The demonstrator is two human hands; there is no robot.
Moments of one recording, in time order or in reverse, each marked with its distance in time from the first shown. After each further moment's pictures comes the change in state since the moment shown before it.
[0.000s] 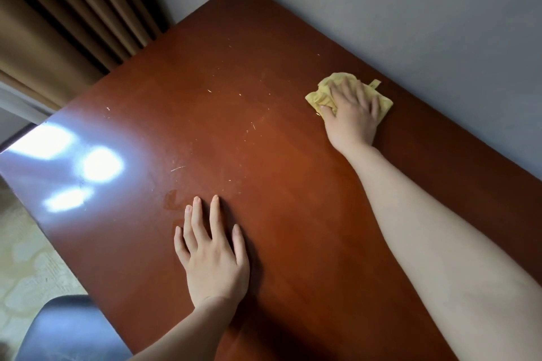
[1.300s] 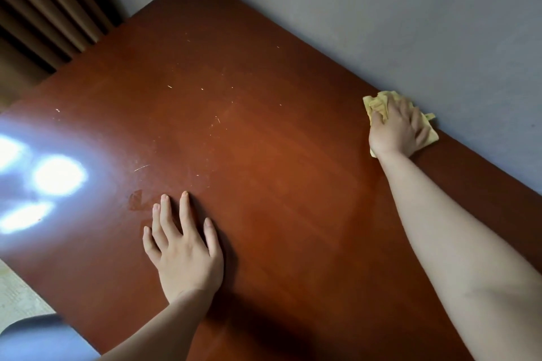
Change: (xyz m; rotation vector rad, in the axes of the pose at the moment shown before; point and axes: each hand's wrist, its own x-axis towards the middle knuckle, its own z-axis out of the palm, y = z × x) left_hand -0.002 0.001 0.001 -0.035 -0.002 -0.025; right_hand -0.037 0.115 -0.030 0.071 0.088 0.526
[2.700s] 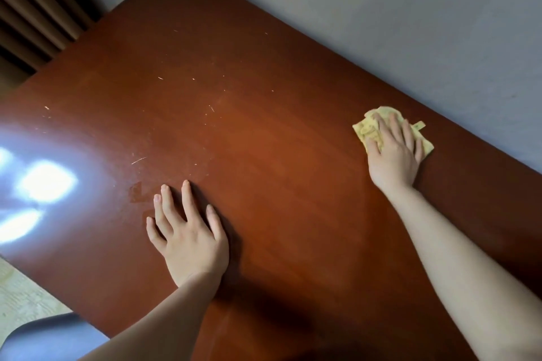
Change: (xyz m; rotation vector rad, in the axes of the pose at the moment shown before) left_hand -0.001 0.000 0.001 0.007 -0.022 0.011; right_hand -0.075 0.055 -0.005 -0.143 -0.005 -0.169
